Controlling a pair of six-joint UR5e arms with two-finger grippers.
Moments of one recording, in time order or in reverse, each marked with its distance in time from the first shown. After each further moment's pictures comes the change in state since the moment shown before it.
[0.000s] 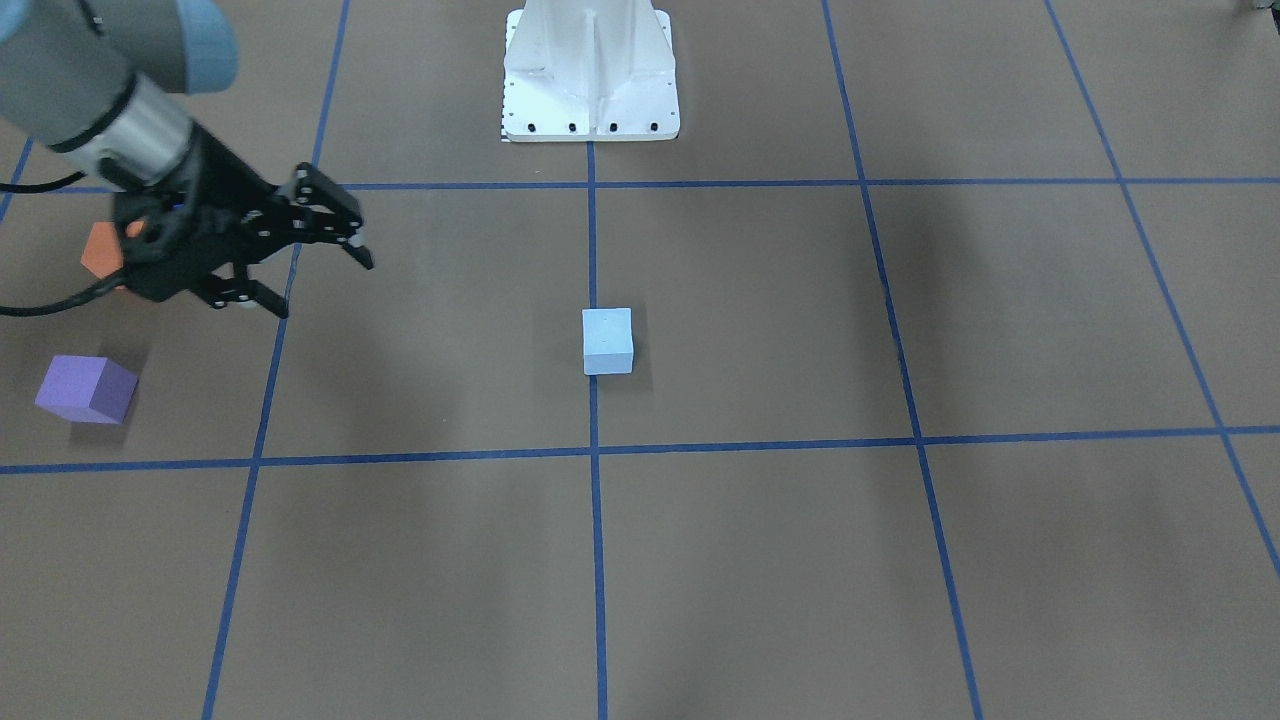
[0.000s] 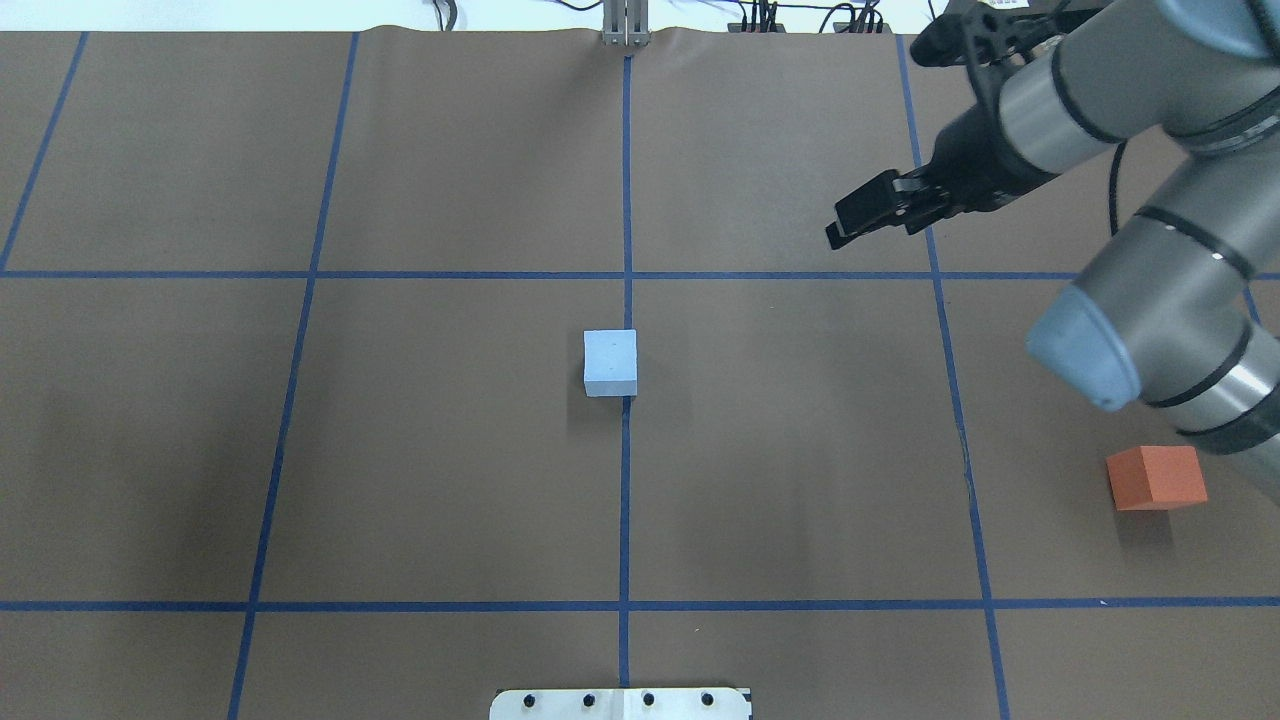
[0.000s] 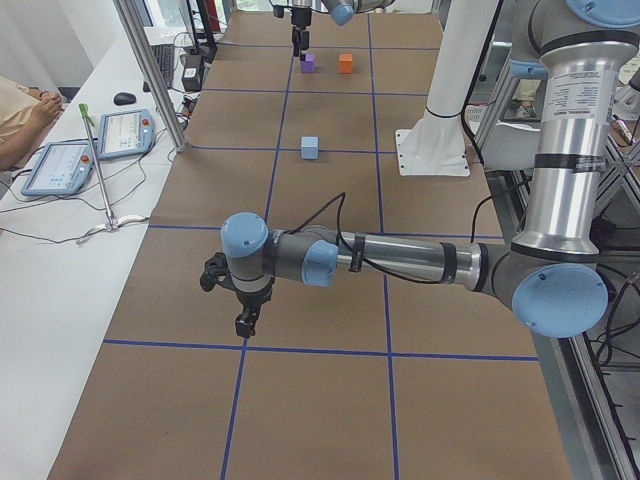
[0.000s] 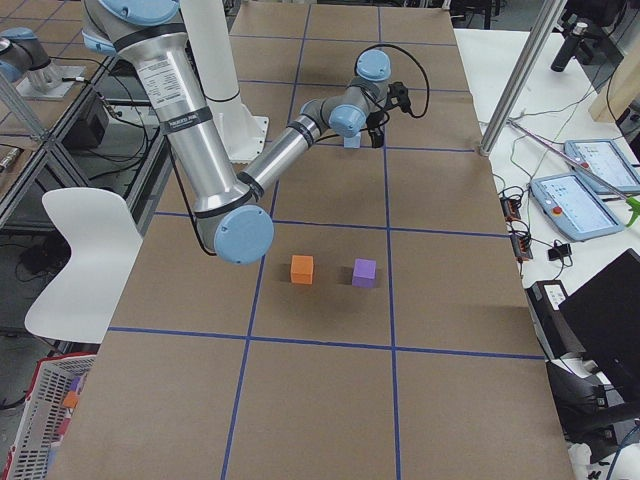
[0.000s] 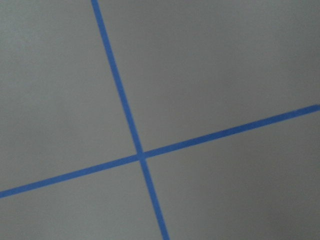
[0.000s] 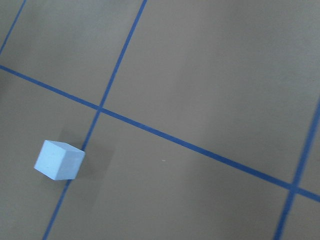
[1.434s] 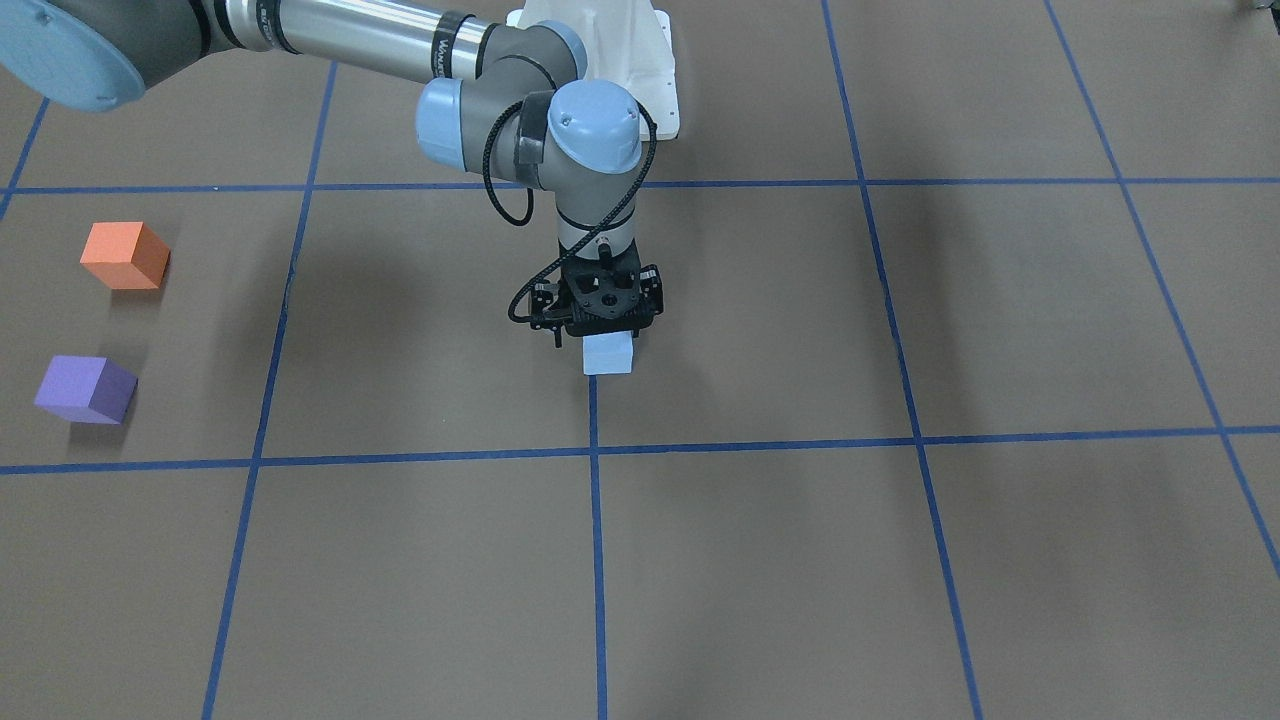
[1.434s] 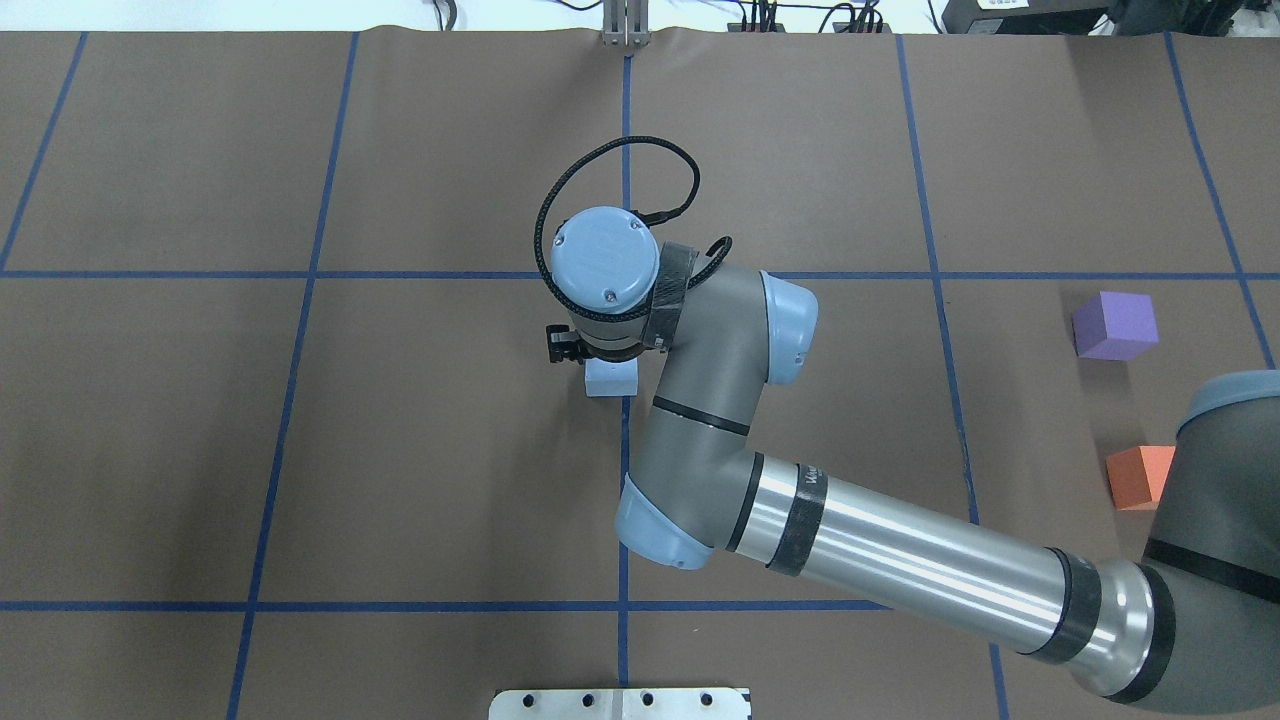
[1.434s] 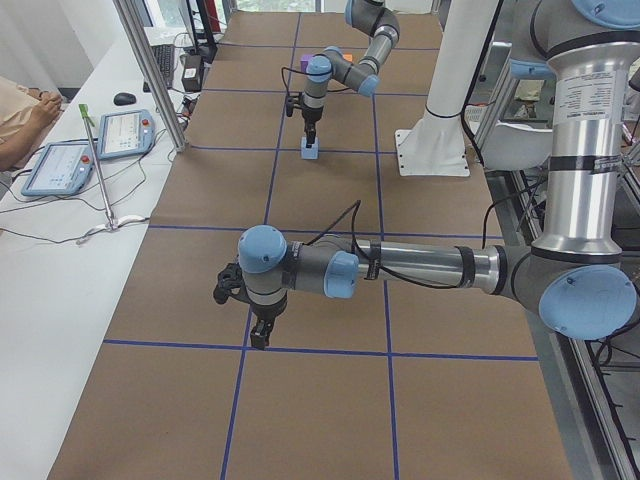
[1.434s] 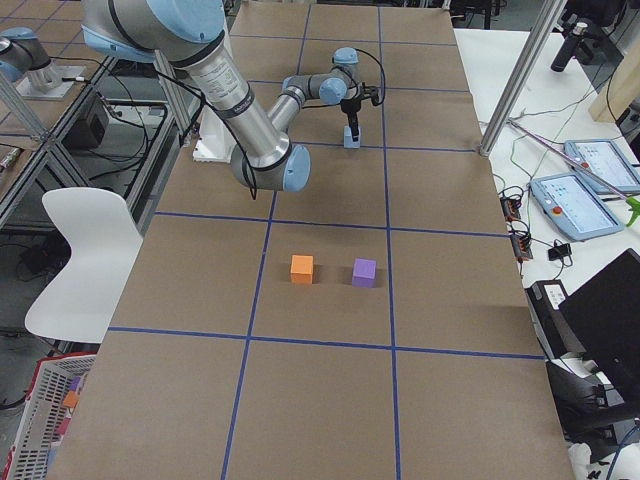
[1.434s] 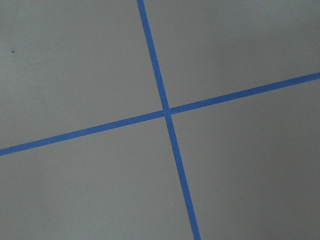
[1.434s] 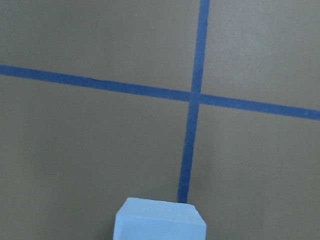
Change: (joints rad) left arm -0.014 0.041 -0.029 -0.003 -0.012 0.008; right arm -0.366 0.415 -0.491 -0.168 -0.475 0.280
